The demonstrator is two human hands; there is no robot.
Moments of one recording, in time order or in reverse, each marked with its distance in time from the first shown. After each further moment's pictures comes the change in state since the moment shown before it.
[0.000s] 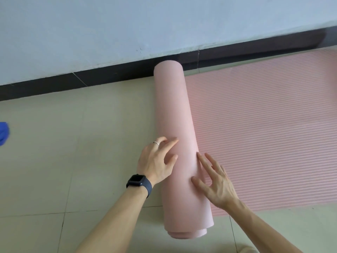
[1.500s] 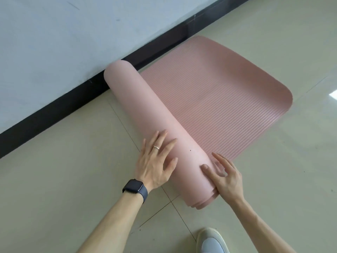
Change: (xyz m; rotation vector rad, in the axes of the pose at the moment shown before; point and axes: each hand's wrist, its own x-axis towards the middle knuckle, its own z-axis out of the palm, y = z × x) left_hand 0.052 0.195 0.078 0.097 -0.125 0.687; right_hand -0.119 0.122 -0.099 0.421 0.751 0.536
